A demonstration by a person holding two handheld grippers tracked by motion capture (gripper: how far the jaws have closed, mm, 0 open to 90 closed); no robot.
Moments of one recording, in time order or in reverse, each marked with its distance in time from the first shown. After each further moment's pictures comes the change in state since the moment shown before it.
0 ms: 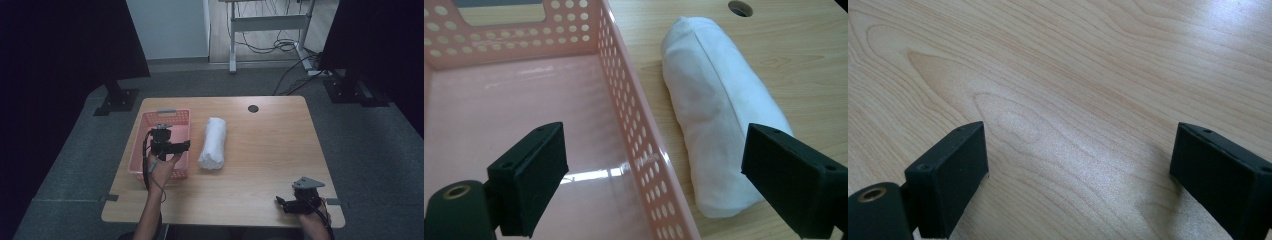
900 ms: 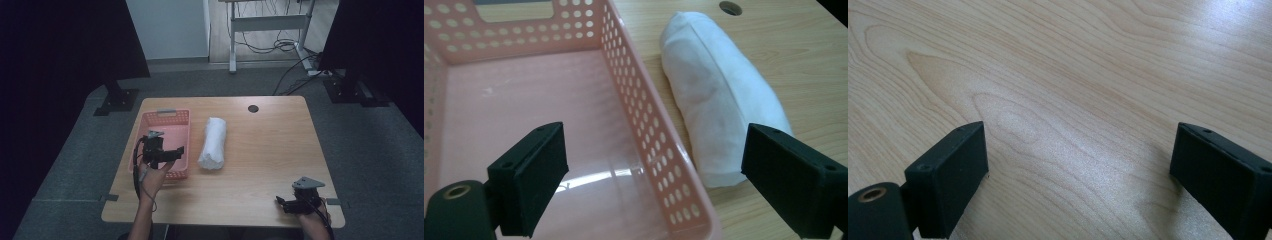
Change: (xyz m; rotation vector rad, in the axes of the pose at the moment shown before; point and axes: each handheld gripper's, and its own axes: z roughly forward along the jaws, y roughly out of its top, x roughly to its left) left arm 0.013 -0.022 -0.025 -0.036 -0.025 0.017; right arm 0.000 0.000 0.000 0.000 -0.003 0.002
